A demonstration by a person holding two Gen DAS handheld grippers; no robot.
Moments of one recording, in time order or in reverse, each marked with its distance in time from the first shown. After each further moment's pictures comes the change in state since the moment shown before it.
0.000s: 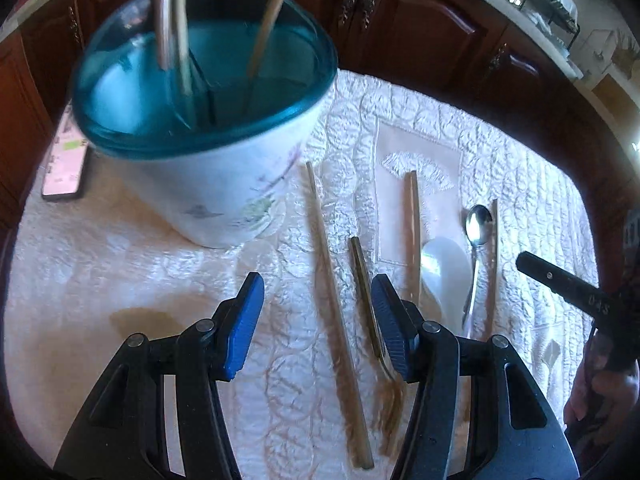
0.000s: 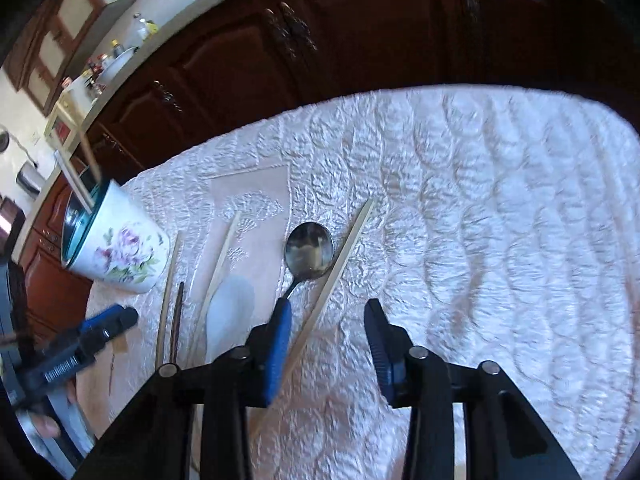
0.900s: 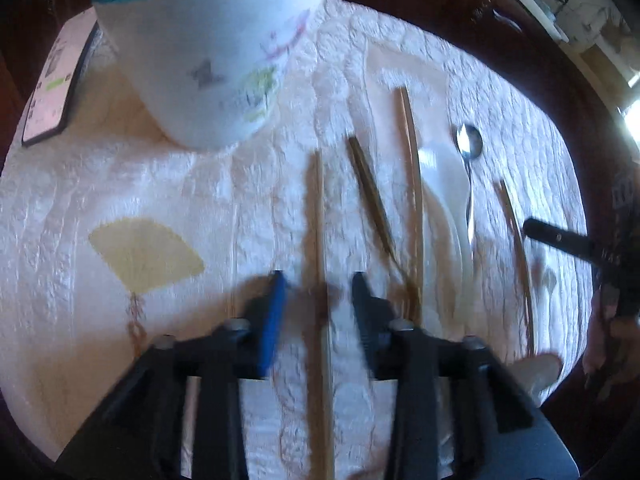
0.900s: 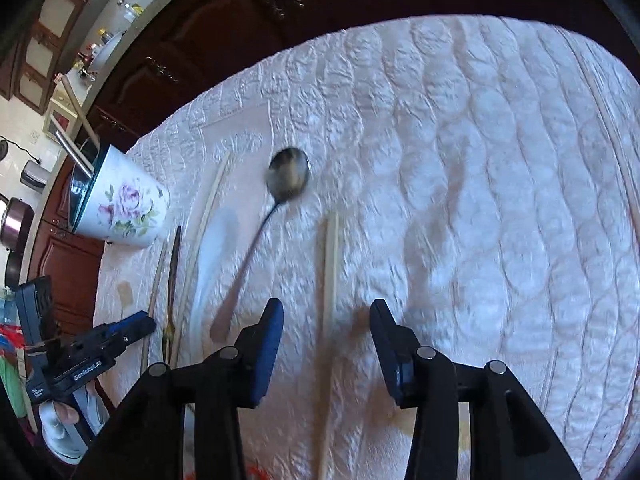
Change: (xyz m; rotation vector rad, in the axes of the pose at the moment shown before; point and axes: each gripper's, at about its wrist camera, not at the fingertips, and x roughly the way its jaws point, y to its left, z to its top) left arm -0.008 0.022 -0.038 0.034 0.152 -0.086; right arm -0.009 -0.022 -0.030 0.026 0.144 0.036
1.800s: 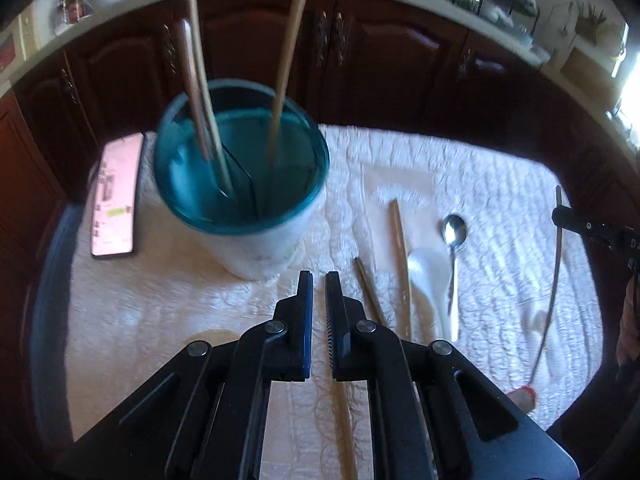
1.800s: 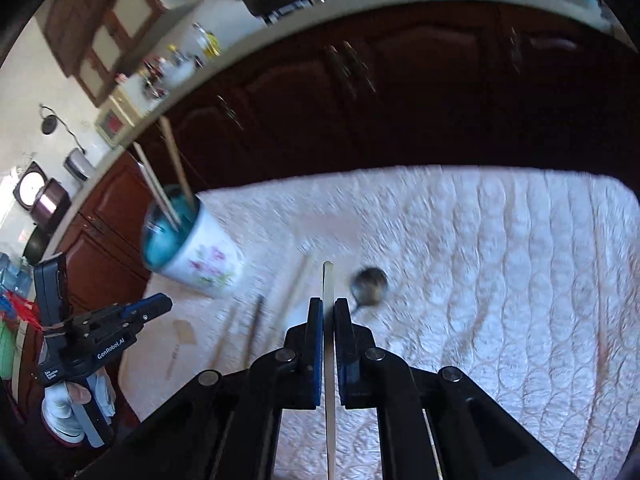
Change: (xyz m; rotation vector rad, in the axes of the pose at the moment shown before) left arm -0.094 -0.014 0.038 0.117 -0.262 0.098; right arm -0.095 0.058 0.035 -0.185 -0.242 0.078
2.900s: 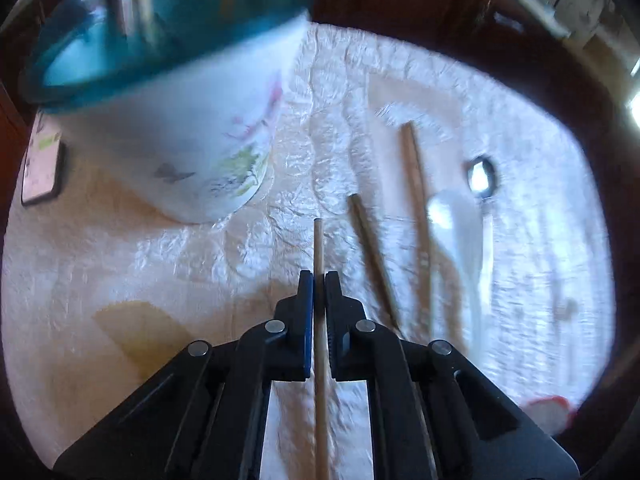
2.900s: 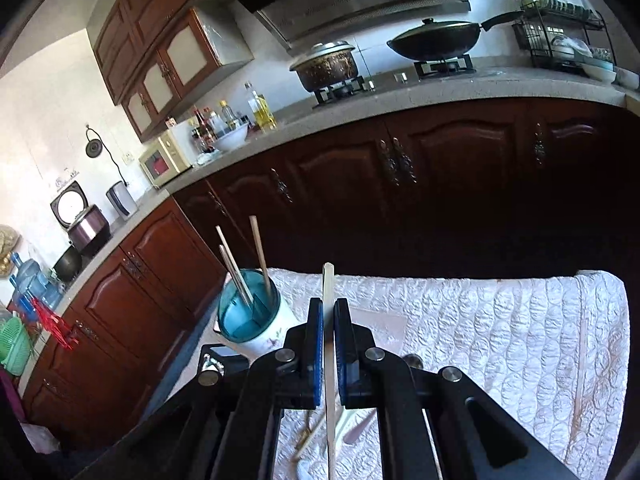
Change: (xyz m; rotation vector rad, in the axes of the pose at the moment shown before) left arm 0.091 -0.019 -0.025 -0.064 0.190 -0.058; right arm -0.088 0.062 0.043 -0.073 -0.216 0.085
